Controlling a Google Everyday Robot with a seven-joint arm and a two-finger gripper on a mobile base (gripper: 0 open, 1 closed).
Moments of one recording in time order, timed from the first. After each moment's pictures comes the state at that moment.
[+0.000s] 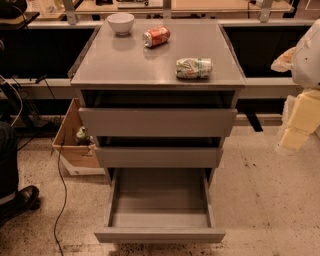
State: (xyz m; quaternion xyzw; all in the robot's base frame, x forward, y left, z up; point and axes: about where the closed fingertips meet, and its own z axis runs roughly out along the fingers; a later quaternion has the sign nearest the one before) arm 0.438 -0.217 0.976 -0.60 0.78 -0.03 0.16
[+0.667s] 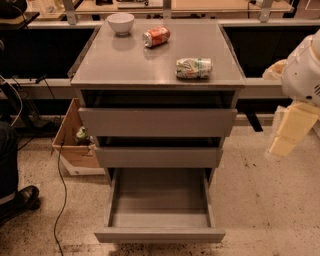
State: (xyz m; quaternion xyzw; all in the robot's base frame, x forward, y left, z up) arm 0.446 -0.212 0.953 -0.61 0.77 -0.02 0.18
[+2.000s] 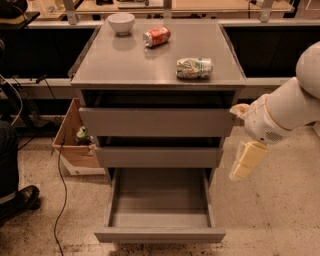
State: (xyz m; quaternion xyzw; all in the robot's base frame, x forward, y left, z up) arm 0.487 -0.185 0.827 -0.63 0.74 0.05 0.23
